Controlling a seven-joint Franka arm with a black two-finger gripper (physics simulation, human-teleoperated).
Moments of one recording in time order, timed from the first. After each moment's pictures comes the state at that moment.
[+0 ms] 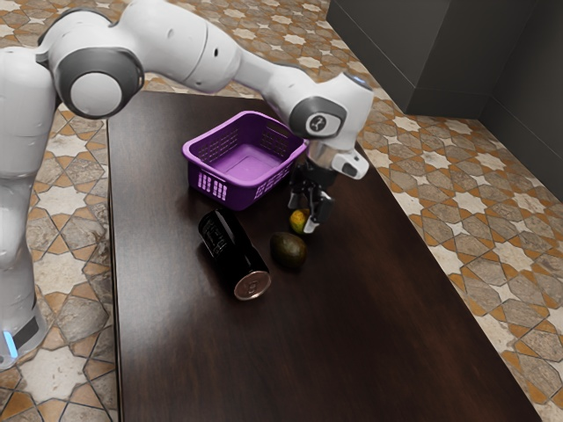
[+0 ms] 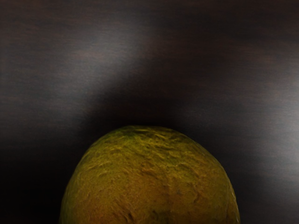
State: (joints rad) arm -0.02 0.24 0.11 -1.74 -0.09 1.84 0.03
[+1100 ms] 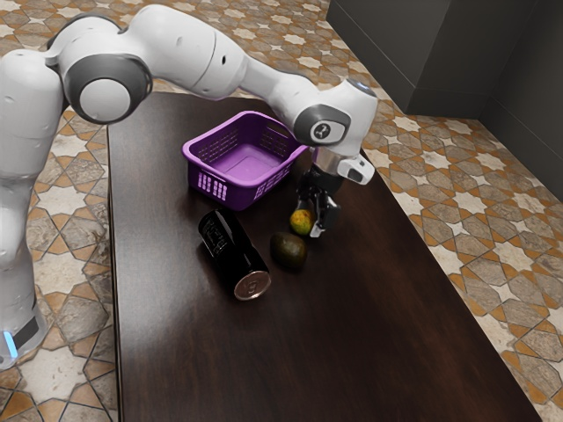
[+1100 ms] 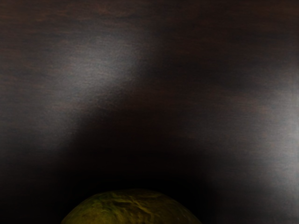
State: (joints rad) arm -0.02 0.29 0.10 -1.71 -0.10 1.88 0.02
